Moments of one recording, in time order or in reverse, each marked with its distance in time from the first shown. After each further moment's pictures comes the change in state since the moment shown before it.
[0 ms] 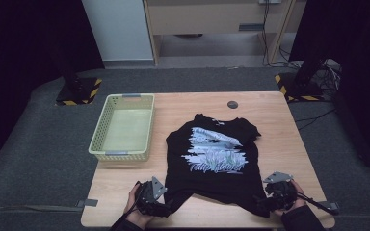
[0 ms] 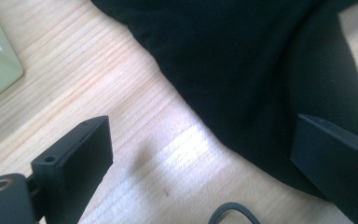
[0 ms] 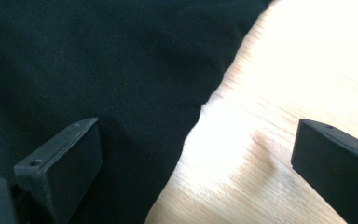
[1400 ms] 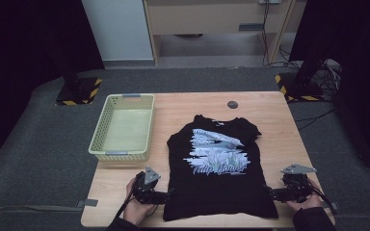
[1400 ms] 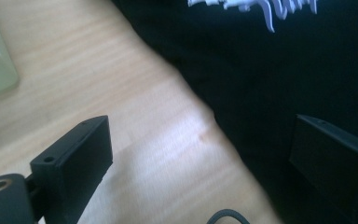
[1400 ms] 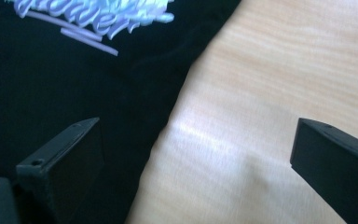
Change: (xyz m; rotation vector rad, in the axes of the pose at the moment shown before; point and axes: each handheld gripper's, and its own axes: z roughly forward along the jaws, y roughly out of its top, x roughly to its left) left arm 0.030 0.012 0.017 -0.130 -0.073 -0.190; right arm -0.046 -0.001 -0.010 -0.141 0.056 0.149
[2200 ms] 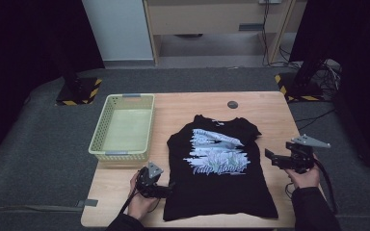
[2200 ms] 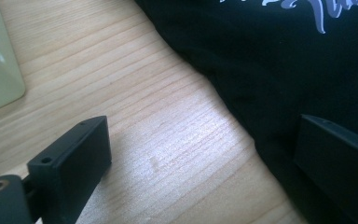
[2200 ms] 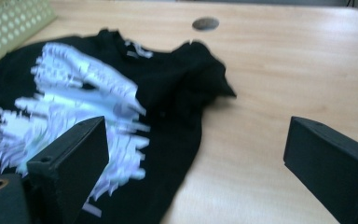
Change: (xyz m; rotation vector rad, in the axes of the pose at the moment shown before) left arm 0.008 0.001 0.022 0.036 0.040 -0.020; right arm -0.032 0.072 -0.007 -0.290 -0.011 0.142
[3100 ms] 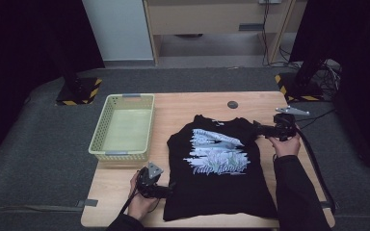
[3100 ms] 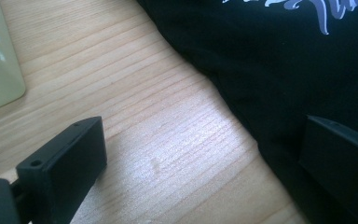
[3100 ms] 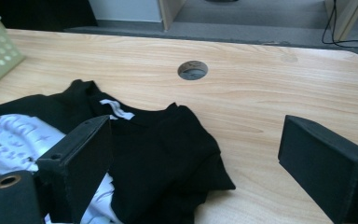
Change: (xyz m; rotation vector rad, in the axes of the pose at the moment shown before) left arm 0.000 -0.001 0.001 -0.009 0.004 -0.004; right arm -0.002 0.067 0.070 -0.011 -0.066 0.026
